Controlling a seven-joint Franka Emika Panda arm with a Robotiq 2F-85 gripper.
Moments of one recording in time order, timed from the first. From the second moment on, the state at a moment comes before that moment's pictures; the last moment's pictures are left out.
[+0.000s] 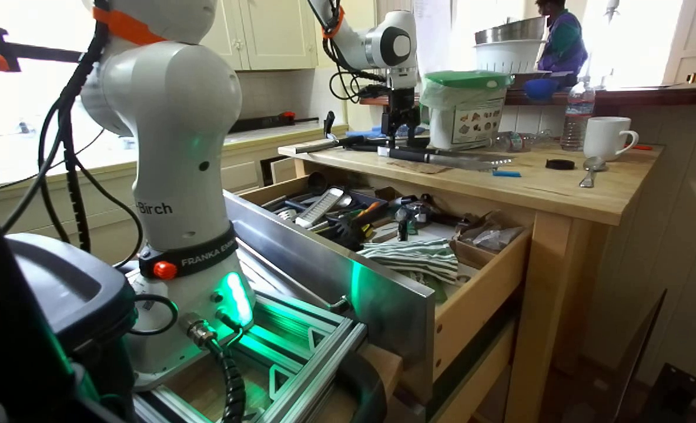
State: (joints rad) arm 0.02 0.40 -0.13 -1.84 0.08 2.32 1.69
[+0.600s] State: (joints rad) arm 0.01 0.44 -0.11 -1.82 0.13 2.30 1.64
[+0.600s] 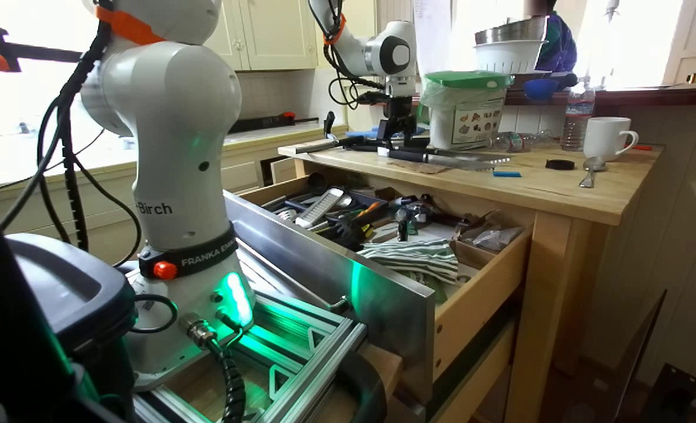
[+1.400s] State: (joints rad) arm -0.07 0.34 -0.08 -1.95 0.38 2.37 1.37
